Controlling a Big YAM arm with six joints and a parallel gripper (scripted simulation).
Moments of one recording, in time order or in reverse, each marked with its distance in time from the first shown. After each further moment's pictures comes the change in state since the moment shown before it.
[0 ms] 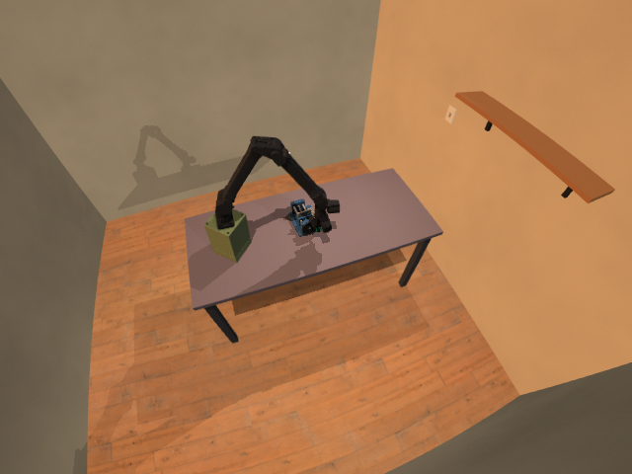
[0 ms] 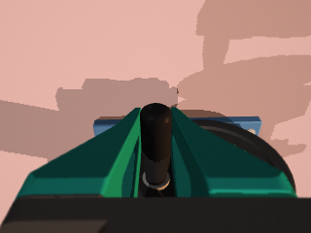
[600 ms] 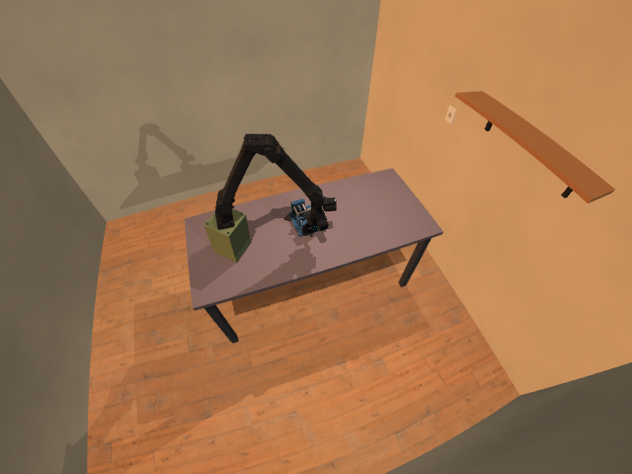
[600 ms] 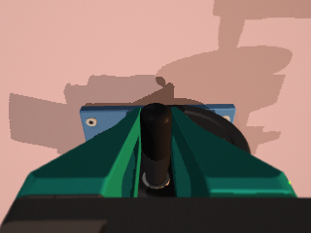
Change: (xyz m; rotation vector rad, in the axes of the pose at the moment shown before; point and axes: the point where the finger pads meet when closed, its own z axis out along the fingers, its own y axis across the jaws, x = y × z) arm 0.000 -0.019 -0.022 -0.012 -0.003 0.002
